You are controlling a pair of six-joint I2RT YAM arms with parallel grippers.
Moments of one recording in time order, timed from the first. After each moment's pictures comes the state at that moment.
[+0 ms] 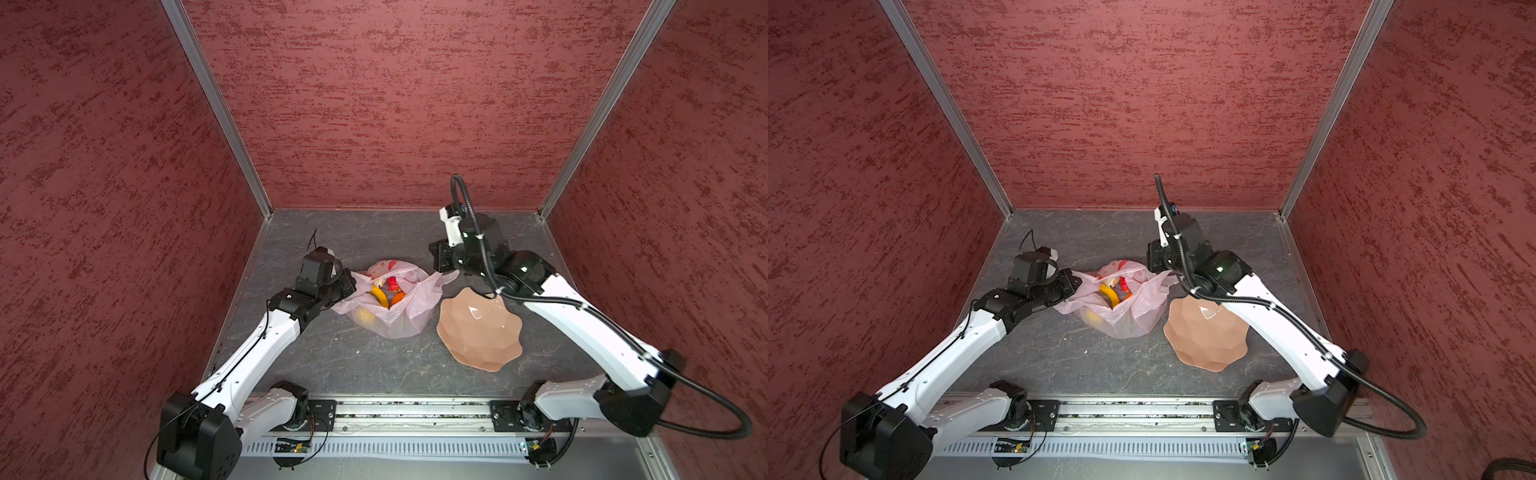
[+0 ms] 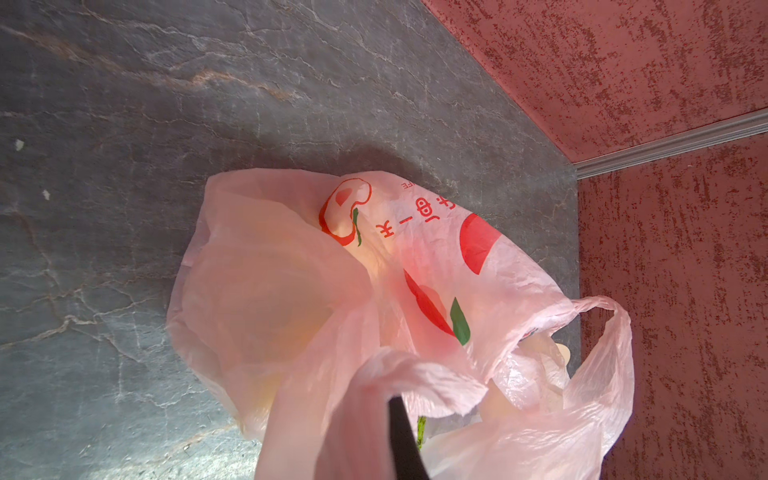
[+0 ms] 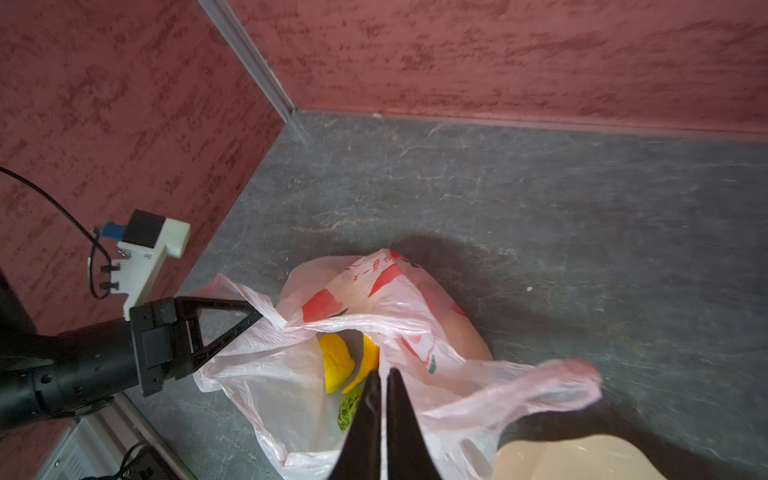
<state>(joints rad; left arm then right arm) -0.34 1.08 0.82 -0.45 0.15 -0.79 0.73 1.42 1.49 -0.66 0.03 0.43</state>
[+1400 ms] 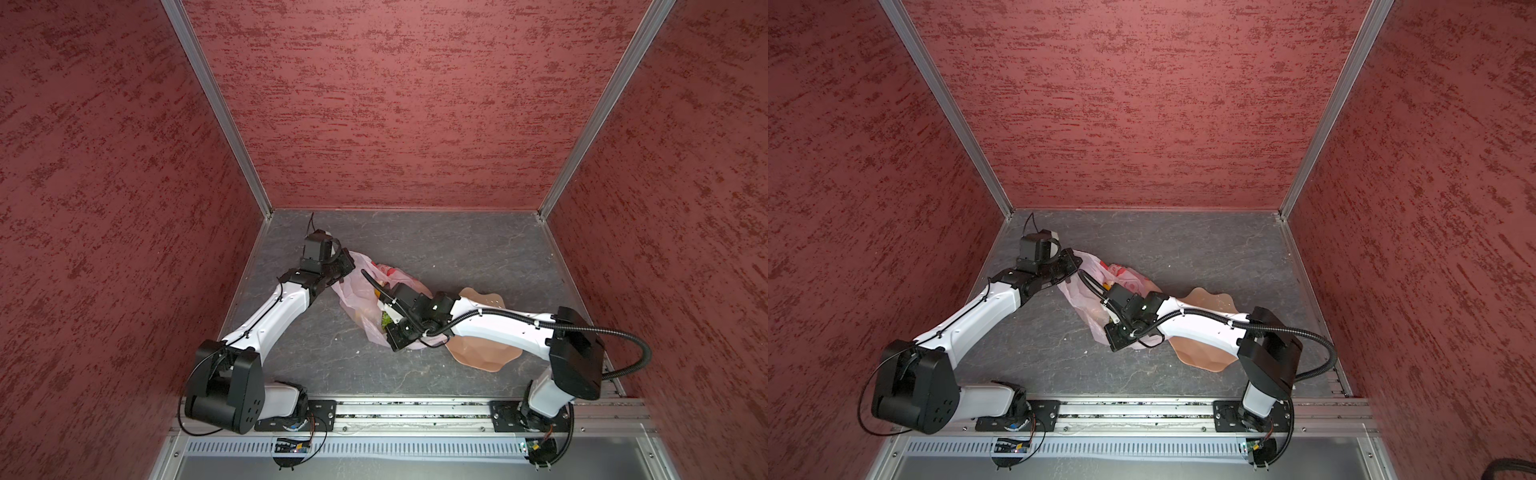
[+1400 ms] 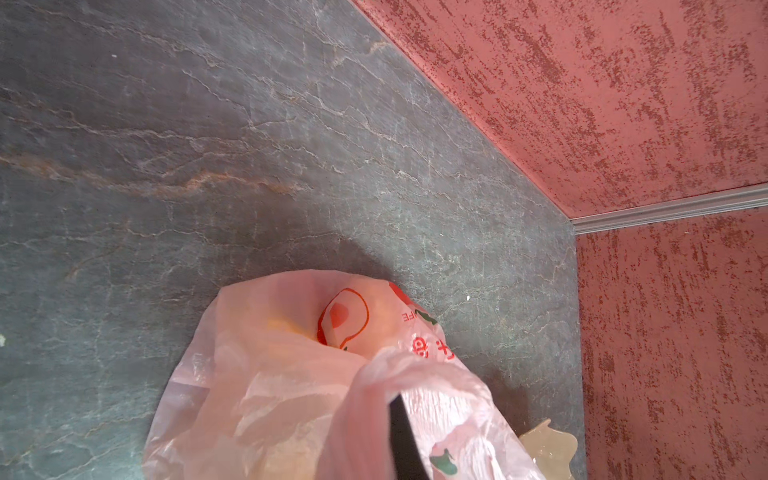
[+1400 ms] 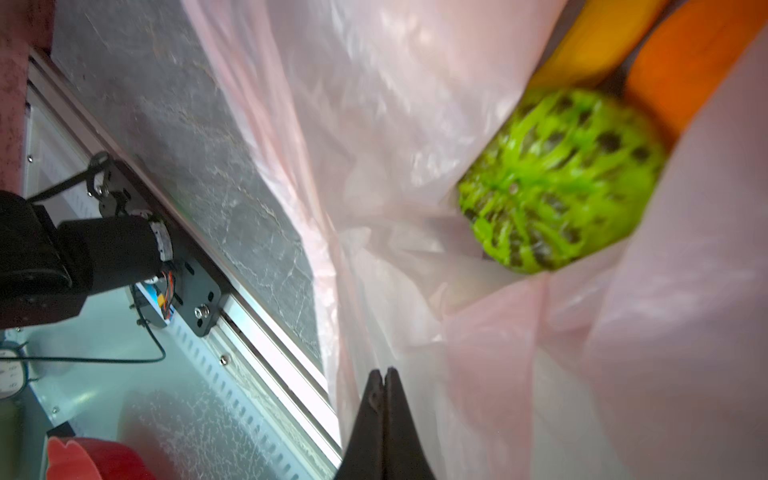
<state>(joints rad) -0.23 1.32 0.91 -0.25 0.20 -0.77 1.04 1.68 1.26 -0.64 -0.21 0.55</state>
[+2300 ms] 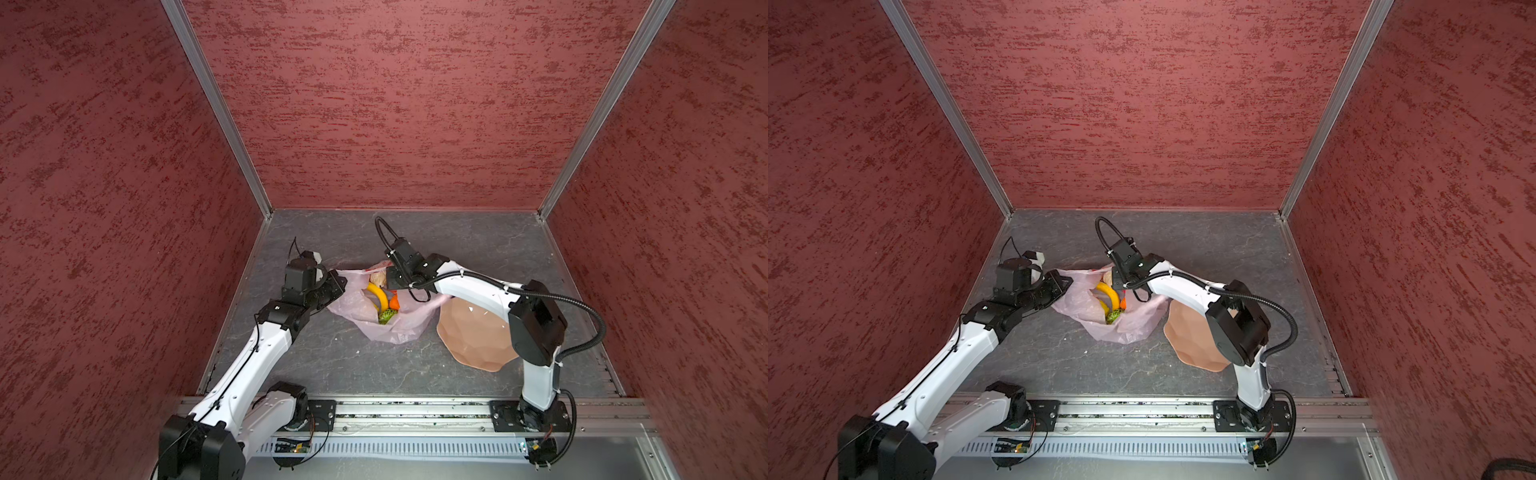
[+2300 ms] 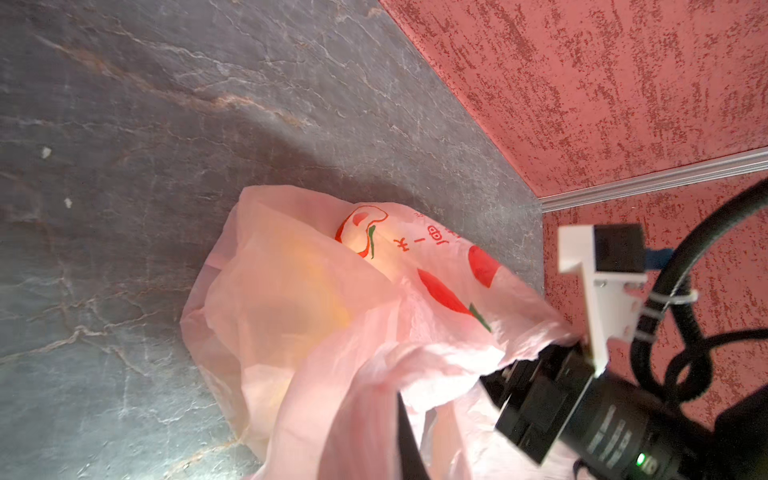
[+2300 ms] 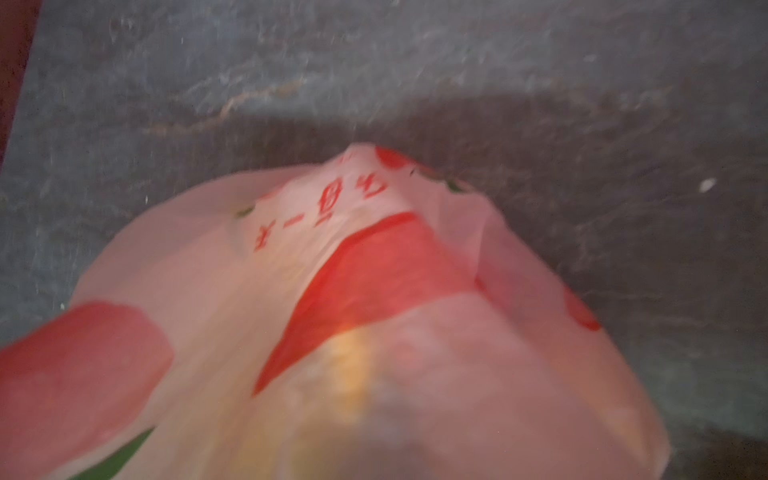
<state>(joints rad) -0.20 0.97 0.71 -0.37 0.26 -0.82 0.78 1.95 1.58 -0.56 0.12 0.64</state>
